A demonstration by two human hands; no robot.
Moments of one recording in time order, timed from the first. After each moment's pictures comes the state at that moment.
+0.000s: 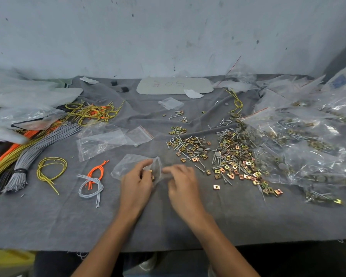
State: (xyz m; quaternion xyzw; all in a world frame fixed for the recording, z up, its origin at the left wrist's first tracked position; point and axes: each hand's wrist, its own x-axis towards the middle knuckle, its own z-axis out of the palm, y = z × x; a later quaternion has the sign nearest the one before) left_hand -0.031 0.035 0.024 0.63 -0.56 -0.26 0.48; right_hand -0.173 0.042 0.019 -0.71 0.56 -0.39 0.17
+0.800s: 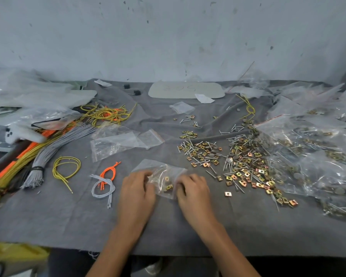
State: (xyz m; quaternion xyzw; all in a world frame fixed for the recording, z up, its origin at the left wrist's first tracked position) left_hand -0.011 0.064 0.028 0.67 -0.62 -0.07 0.40; right_hand -0.172 0.047 0.019 -0.72 0.58 -0.35 0.13
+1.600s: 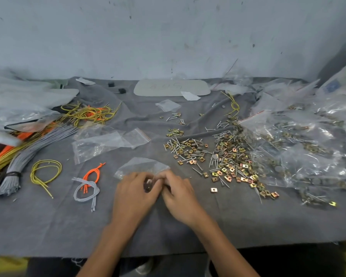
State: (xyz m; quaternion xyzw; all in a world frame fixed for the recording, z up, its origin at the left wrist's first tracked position) left_hand -0.030 0.050 0.028 0.65 -0.68 -0.08 0.33; right_hand -0.179 0.045 0.023 -0.76 0.49 -0.33 0.27
